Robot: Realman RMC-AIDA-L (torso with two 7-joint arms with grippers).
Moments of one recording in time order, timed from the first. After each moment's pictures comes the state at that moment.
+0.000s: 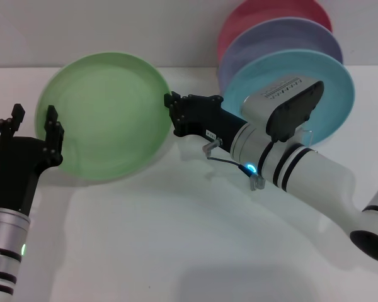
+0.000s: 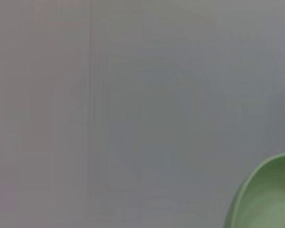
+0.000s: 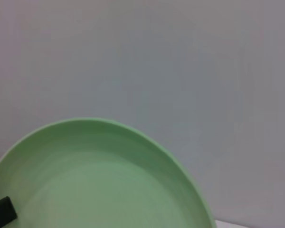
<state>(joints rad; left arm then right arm) -0.25 -2.07 -0.51 -0.54 1.94 1.30 0.25 0.92 2.09 -0.10 0.38 -1.59 -0.86 0.33</state>
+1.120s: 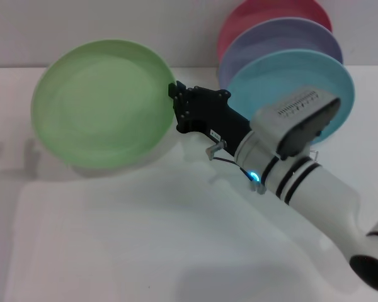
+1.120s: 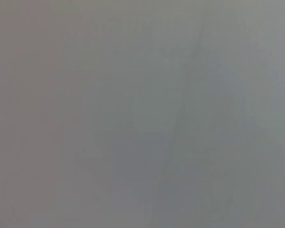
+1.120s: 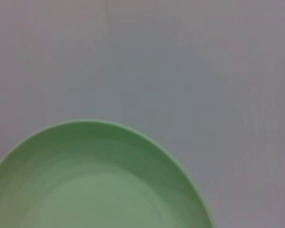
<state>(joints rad) -0.25 -2.06 -0.67 -0.38 2.00 1.57 -0.23 0.83 2.09 -0.01 0.46 -1.60 -1.00 0.14</state>
